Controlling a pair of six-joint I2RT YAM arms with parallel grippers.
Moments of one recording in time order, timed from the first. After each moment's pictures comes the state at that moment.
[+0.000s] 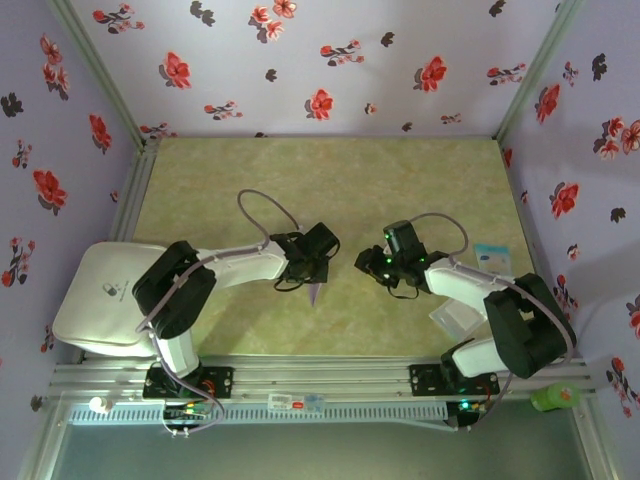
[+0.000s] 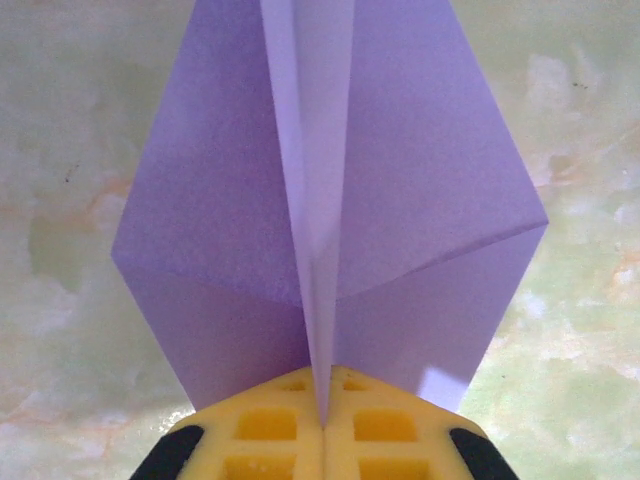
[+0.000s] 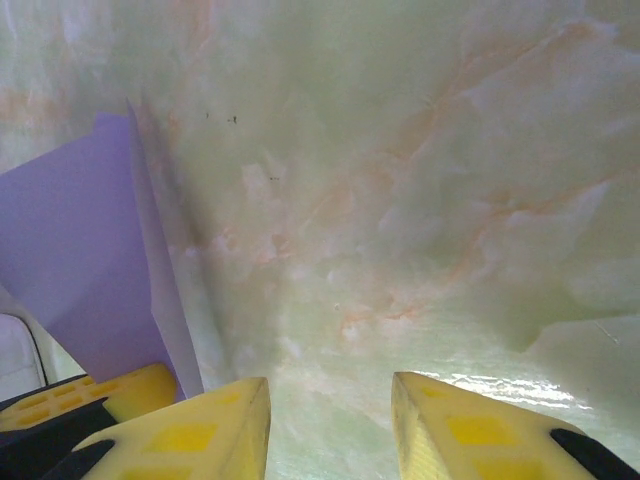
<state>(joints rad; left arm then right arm) -0.92 1.79 1.12 -0.52 -0.15 -0.78 0.50 1.40 0.60 -0.12 -0.31 0.98</state>
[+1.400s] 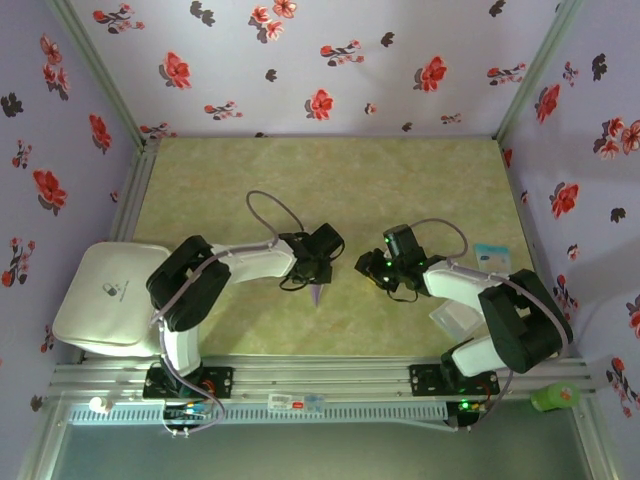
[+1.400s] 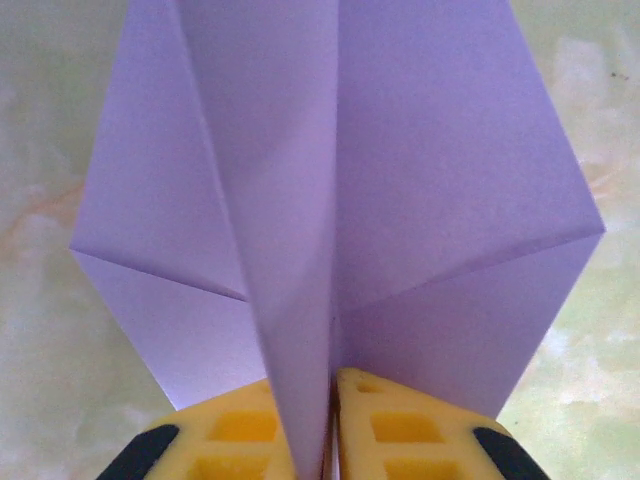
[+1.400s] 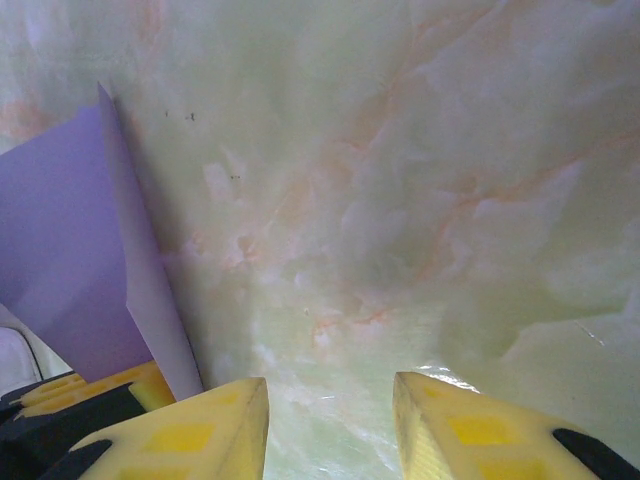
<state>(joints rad) -0.92 1.88 1.17 -0.51 -0.13 -0.78 0.50 1.43 0.56 -0.05 -0.32 1.03</state>
